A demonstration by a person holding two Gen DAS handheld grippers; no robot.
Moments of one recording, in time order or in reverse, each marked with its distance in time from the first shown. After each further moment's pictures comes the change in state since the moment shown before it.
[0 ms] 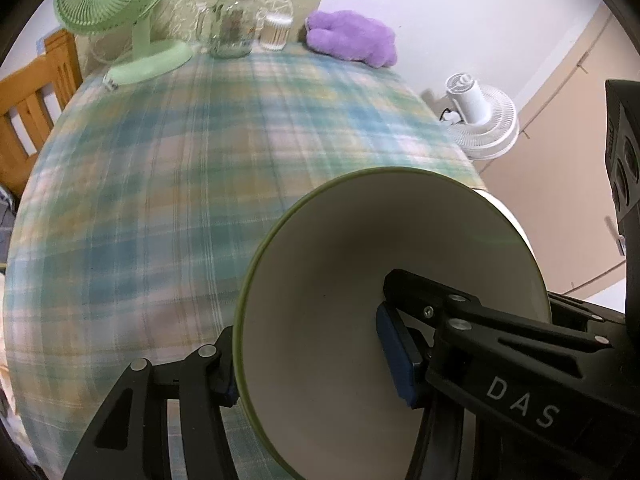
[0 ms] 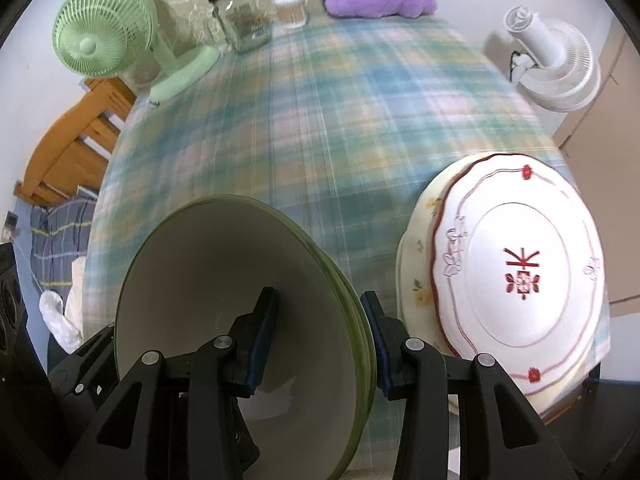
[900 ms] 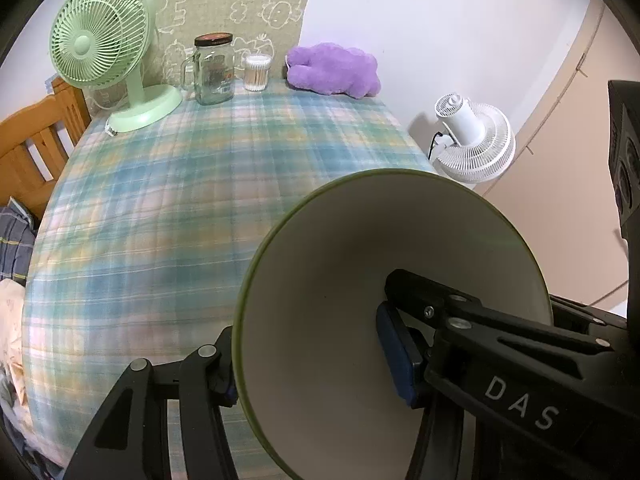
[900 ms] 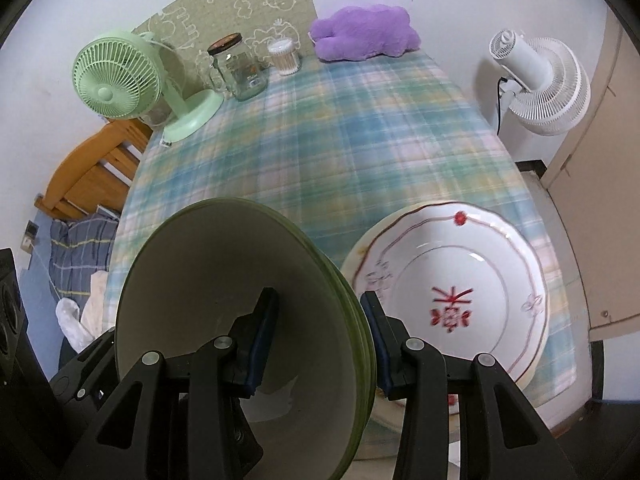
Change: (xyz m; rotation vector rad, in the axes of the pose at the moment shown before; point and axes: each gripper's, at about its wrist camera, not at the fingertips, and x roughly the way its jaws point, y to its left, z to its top) left arm -0.017 -0.084 0.019 -0.010 -0.095 0.092; right arm -0.058 -0.060 0.019 -0.032 -0.083 0.073
